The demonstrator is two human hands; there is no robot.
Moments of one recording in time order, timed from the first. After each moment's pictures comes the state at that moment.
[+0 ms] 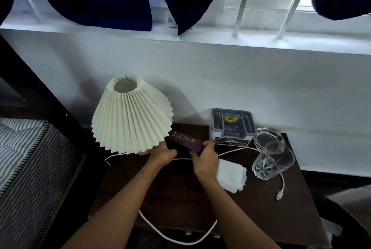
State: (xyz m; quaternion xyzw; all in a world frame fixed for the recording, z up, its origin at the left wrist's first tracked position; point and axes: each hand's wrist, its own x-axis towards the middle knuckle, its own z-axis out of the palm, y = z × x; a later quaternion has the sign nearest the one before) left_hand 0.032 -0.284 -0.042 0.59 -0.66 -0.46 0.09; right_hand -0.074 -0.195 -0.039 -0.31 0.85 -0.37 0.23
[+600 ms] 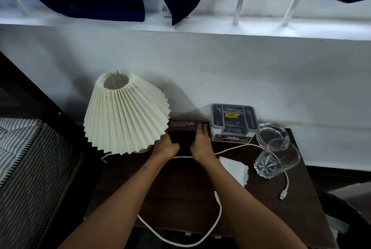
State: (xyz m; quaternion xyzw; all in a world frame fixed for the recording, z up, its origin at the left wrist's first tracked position) left_hand 0.010 -0.291 -0.046 0.60 -0.68 -0.40 0.08; right_hand -0.102 -0.239 -0.046 -0.45 0.82 -0.21 0.29
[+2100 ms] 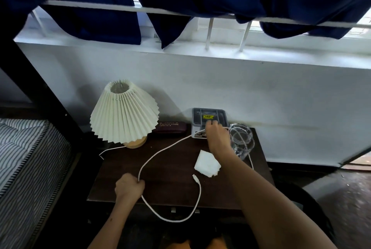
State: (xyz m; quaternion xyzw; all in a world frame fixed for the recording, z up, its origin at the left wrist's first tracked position) left_hand 0.113 -0.168 -0.011 0.72 -0.57 -0.39 0.07; right_hand -0.148 -0.150 0.047 -0.53 0.85 0.02 -0.01
